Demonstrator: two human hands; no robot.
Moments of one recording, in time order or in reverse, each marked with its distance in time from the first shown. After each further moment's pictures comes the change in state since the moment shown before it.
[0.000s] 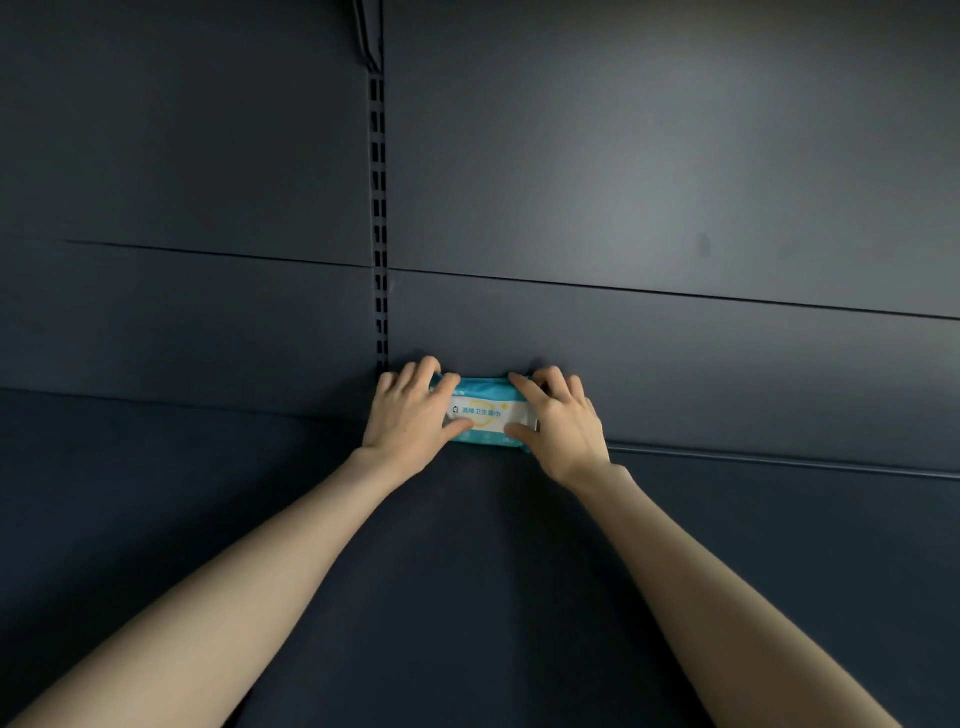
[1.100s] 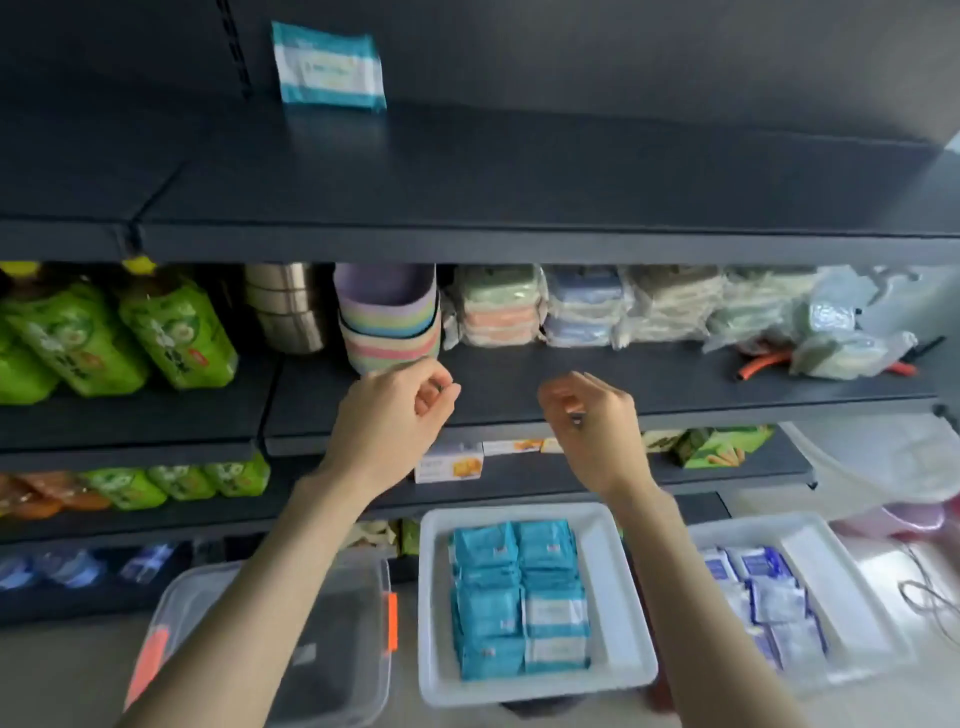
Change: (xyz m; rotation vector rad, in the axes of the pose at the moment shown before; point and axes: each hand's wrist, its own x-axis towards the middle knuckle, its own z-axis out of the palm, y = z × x) left_hand -0.356 0.235 -0.154 -0.782 -0.237 -0.119; right_hand -0.479 -0.007 -0.095 0.411 0.060 0.377
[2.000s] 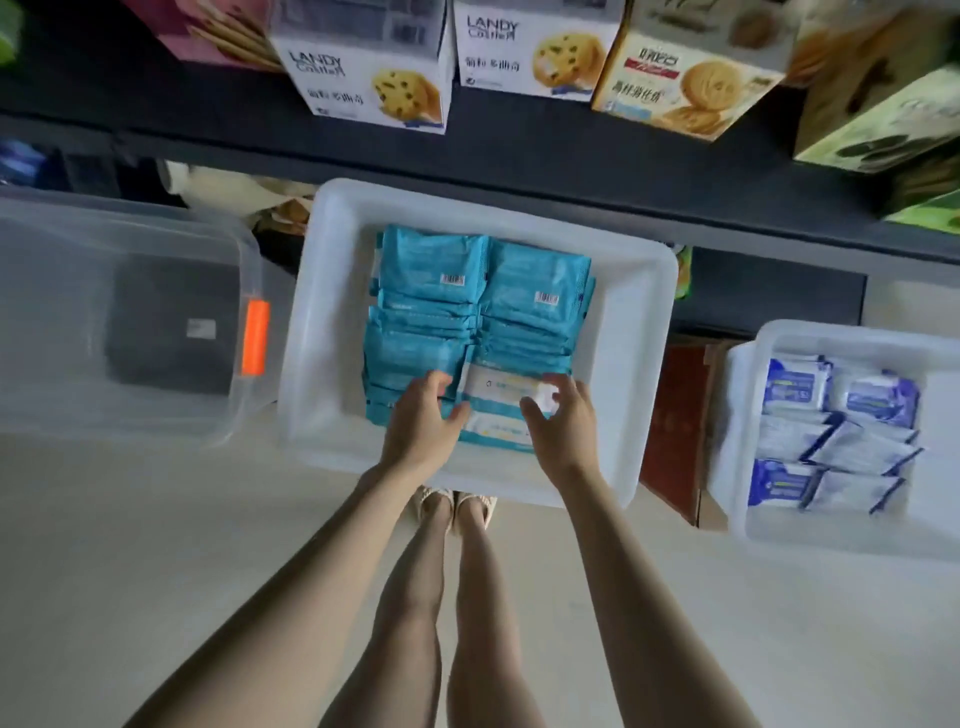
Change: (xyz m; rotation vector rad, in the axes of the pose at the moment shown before) left_hand -0.231 -0.111 0.451 -0.108 -0.457 -1.099; right_hand -0.220 0.381 0.199 0.055 -0.695 0.818
